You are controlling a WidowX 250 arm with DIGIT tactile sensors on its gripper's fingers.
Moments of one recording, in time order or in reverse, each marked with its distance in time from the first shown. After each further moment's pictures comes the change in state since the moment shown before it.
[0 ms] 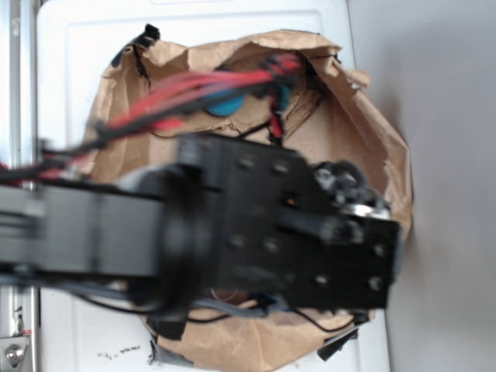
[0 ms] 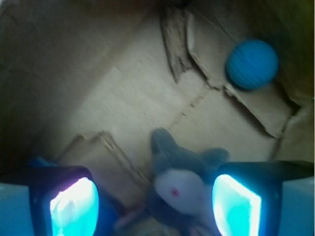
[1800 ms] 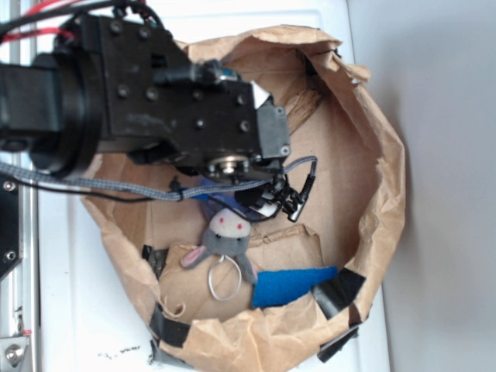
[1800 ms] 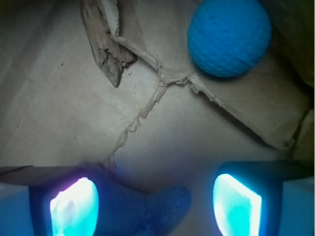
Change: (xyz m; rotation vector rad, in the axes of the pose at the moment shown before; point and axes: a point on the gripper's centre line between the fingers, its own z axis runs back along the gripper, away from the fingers) arm 0.015 0.055 -0.043 -0.145 0.039 0.151
